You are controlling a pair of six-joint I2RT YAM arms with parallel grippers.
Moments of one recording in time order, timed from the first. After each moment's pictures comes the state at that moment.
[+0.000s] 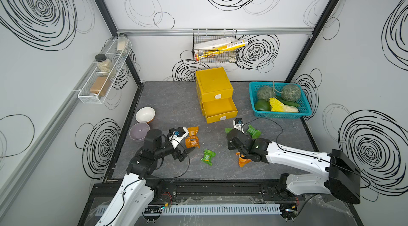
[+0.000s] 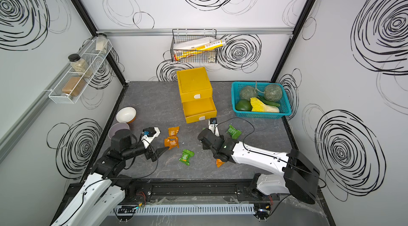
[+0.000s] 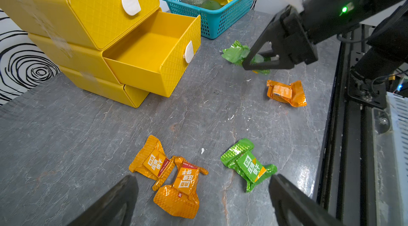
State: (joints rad) left arm -0.24 0.57 0.46 -0.42 0.61 0.37; right arm 1.05 1.27 0.78 -0.38 0.51 0.78
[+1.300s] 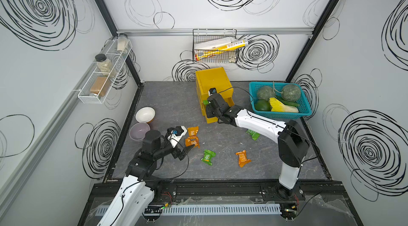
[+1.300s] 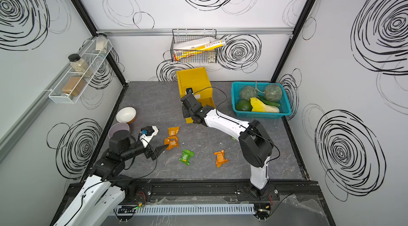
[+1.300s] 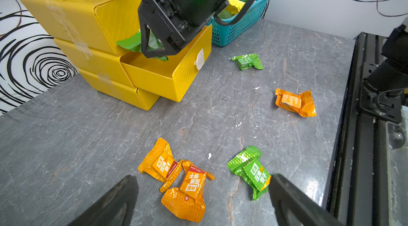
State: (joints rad) left arm -0.24 0.53 0.45 -0.39 0.57 0.31; right arm 0.84 1.85 1.46 -0.33 0.33 0.43
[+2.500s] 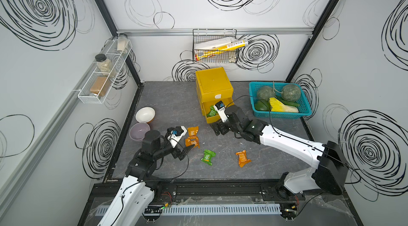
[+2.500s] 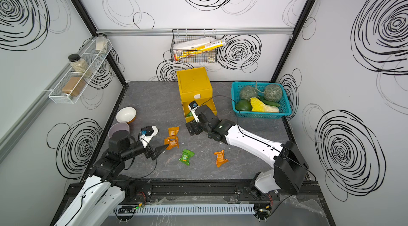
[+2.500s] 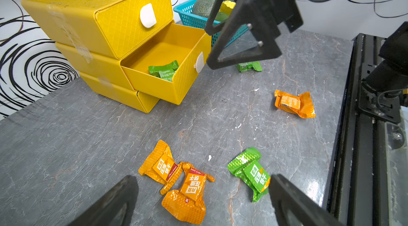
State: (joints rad) left arm -0.23 0.53 0.45 -0.38 0.57 0.31; right arm 0.89 1.40 1.05 -0.29 0.10 0.12
